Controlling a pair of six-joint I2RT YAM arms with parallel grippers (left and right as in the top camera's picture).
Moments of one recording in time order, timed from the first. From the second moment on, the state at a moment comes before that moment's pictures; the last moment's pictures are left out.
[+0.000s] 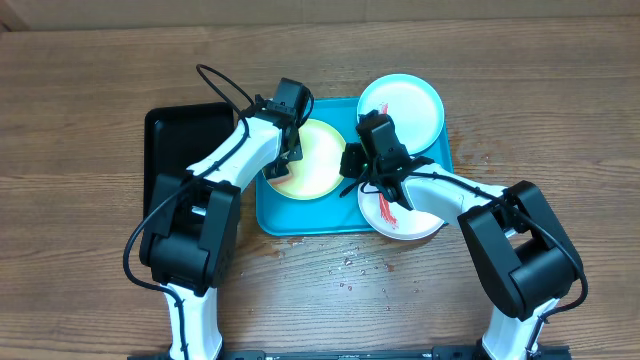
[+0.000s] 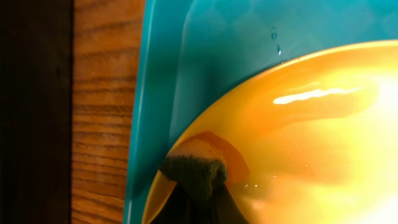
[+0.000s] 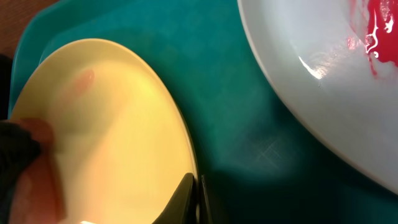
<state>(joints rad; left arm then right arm) -0.35 2.08 1.46 -0.71 -0.28 -0.51 0.50 1.95 1.06 0.01 -0.07 0.64</state>
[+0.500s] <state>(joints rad) -0.32 1.77 1.56 -0.81 -0.30 -0.40 0.50 1.95 1.06 0.00 -0.06 0.65</state>
